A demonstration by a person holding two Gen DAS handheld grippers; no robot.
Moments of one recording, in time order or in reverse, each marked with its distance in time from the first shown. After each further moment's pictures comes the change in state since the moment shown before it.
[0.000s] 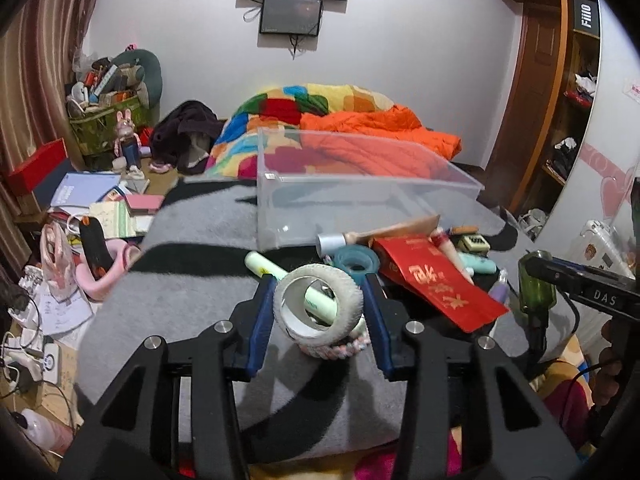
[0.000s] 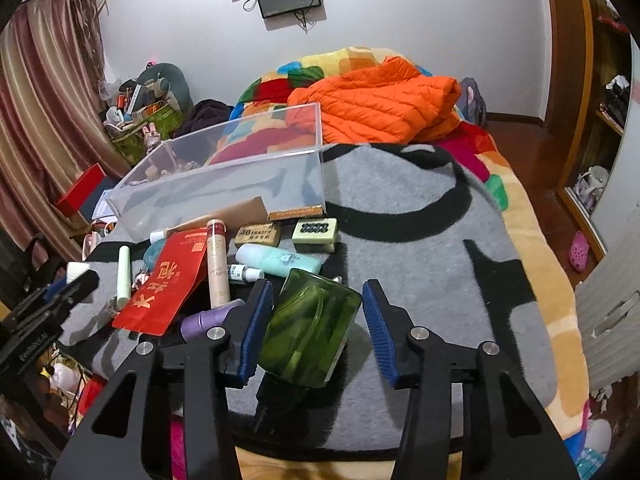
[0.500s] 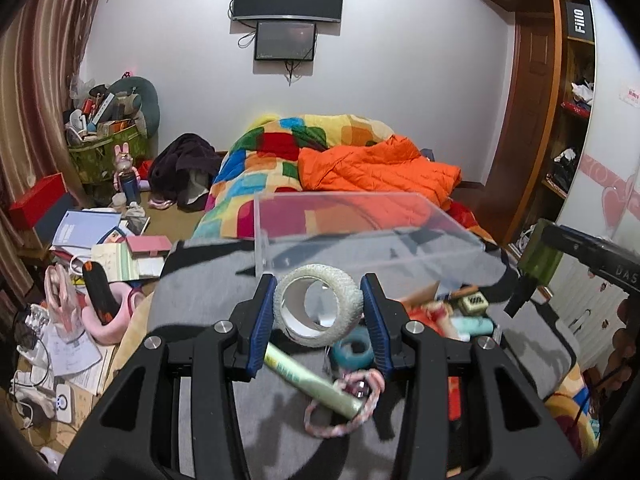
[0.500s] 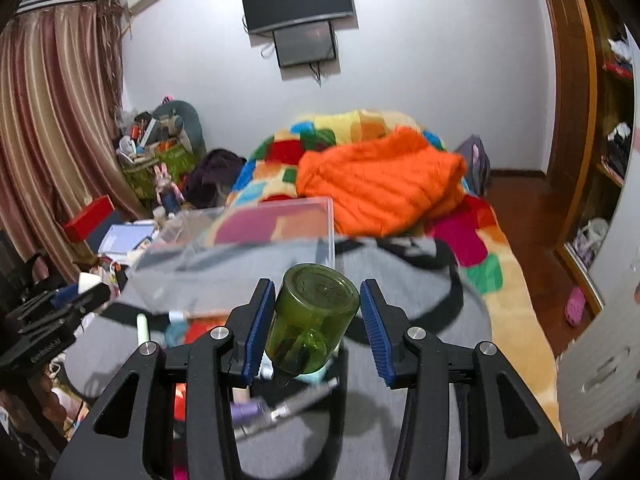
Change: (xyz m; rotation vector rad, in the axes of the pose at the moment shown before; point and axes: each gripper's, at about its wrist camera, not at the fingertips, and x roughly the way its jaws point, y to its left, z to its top) left arm 0.002 -0.009 0.064 0.034 -0.074 0.001; right arm -0.032 0.014 0.069 -0.067 -0.201 0.017
